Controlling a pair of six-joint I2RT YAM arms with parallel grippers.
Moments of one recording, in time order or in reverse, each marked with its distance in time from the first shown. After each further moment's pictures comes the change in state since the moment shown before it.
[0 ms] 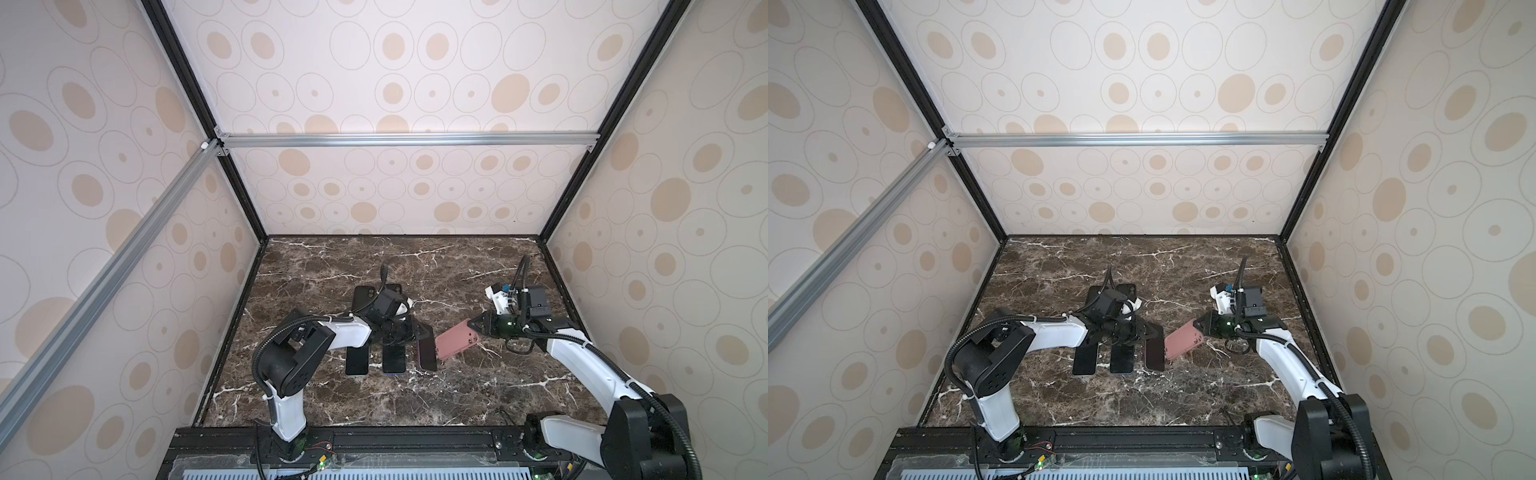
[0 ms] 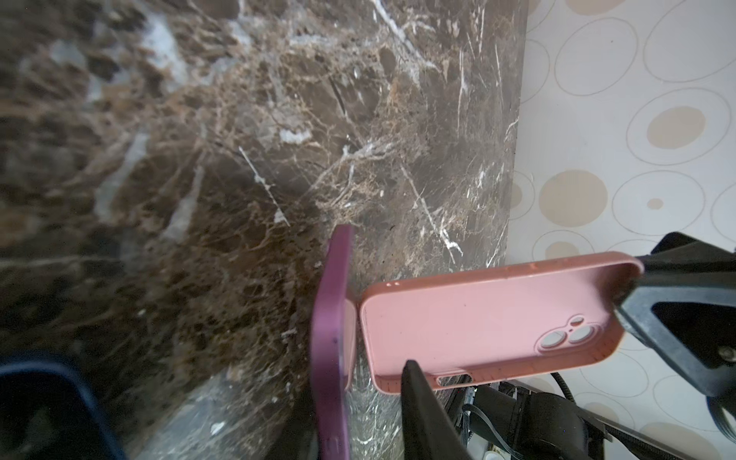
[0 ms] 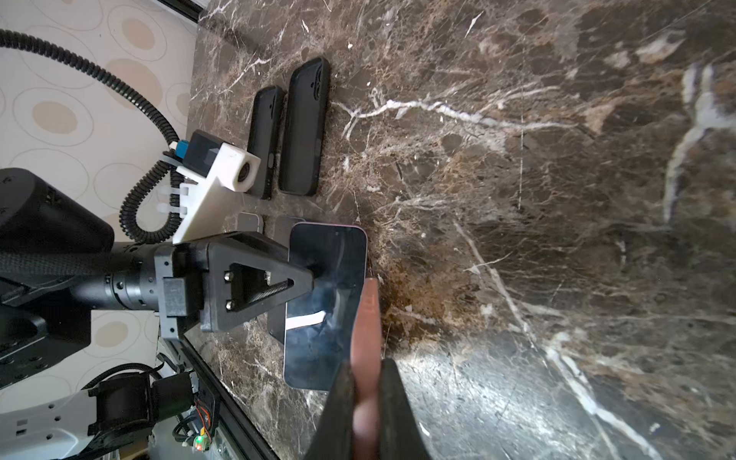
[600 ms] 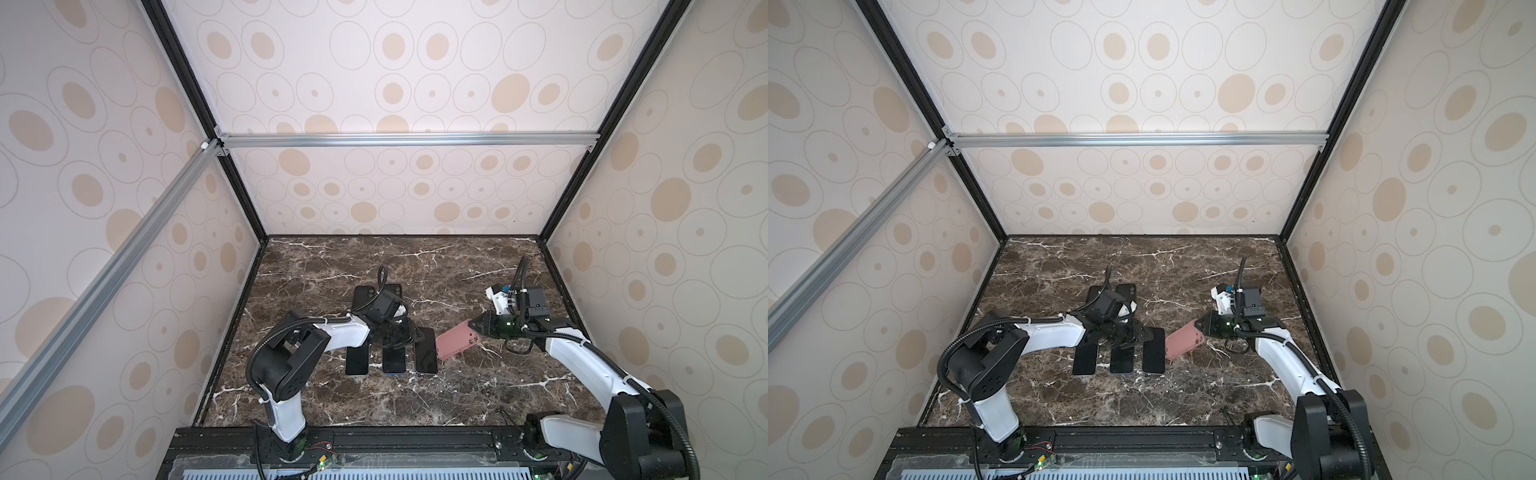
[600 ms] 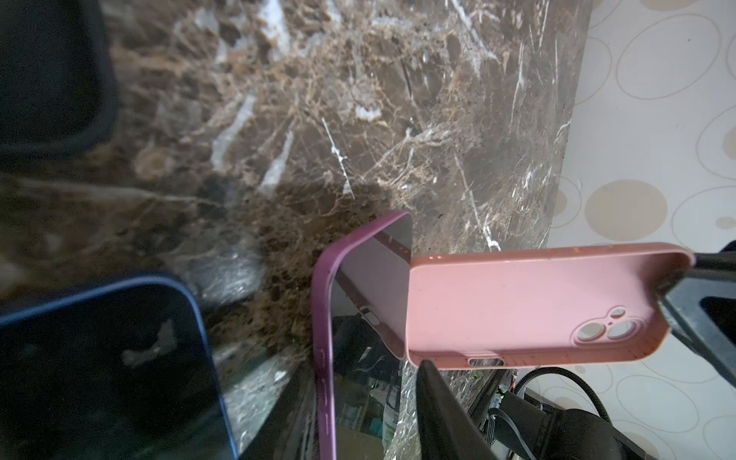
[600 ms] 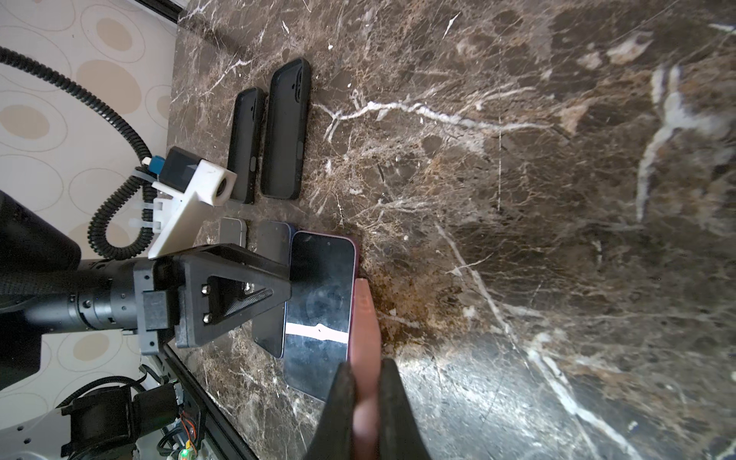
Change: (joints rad) left arm 0.000 -0.044 0.004 -0.157 -0.075 0.037; right arm 0.001 0.017 -0.006 0.012 0.041 -0.002
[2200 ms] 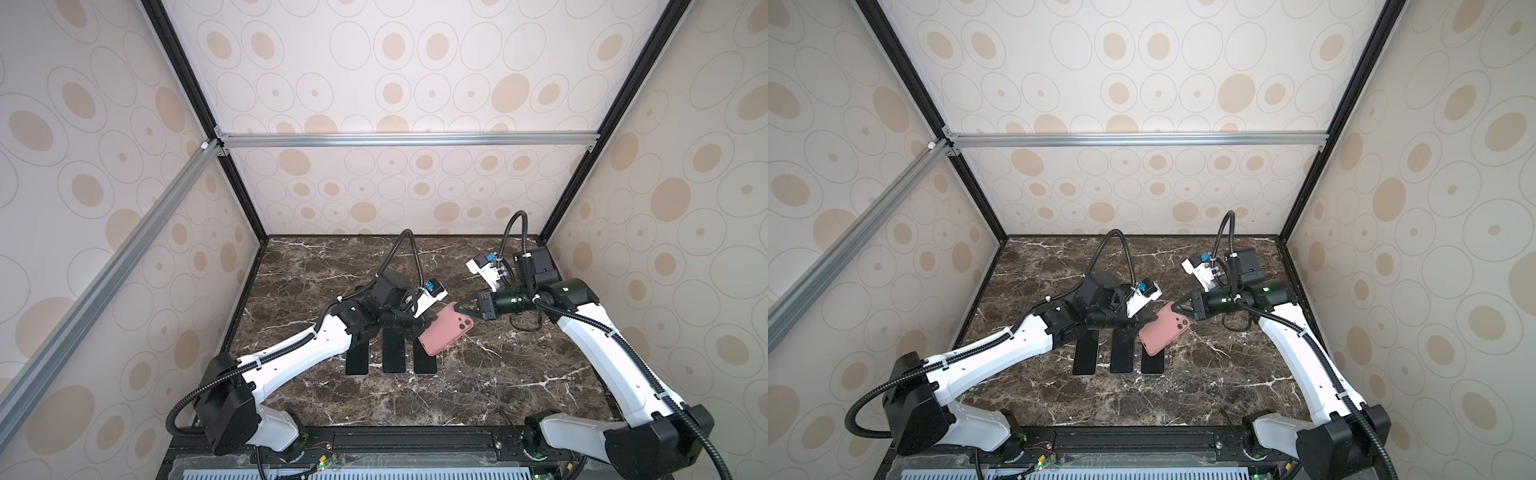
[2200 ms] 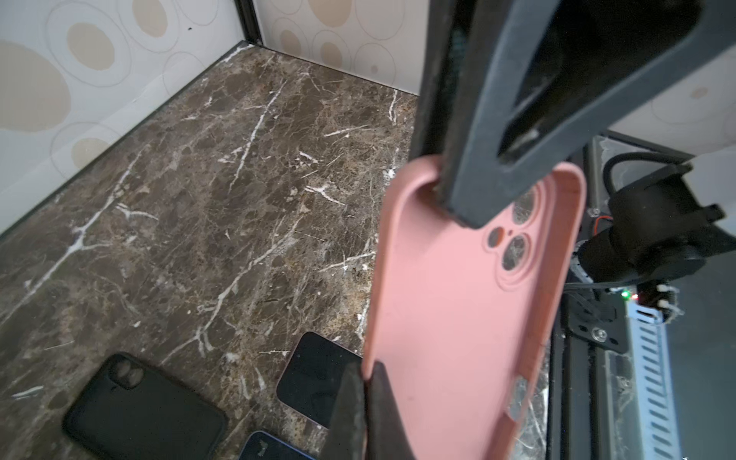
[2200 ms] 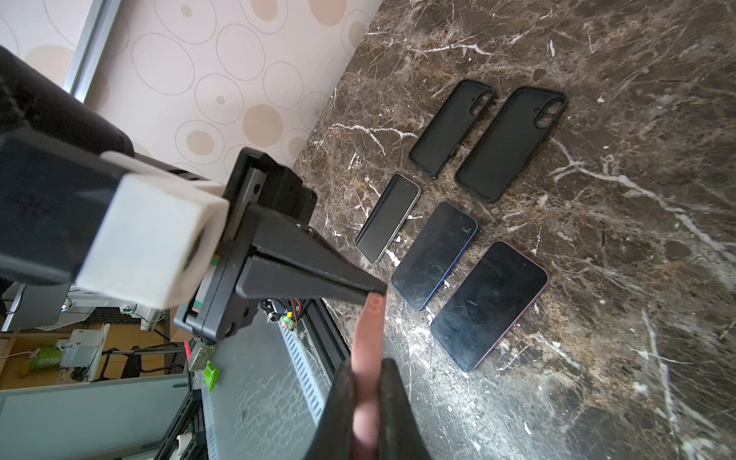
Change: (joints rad) left arm -0.158 -0.362 0.230 -0.312 -0.170 1.043; right arm 0.161 0.013 0.524 -0.477 -0.273 -0.266
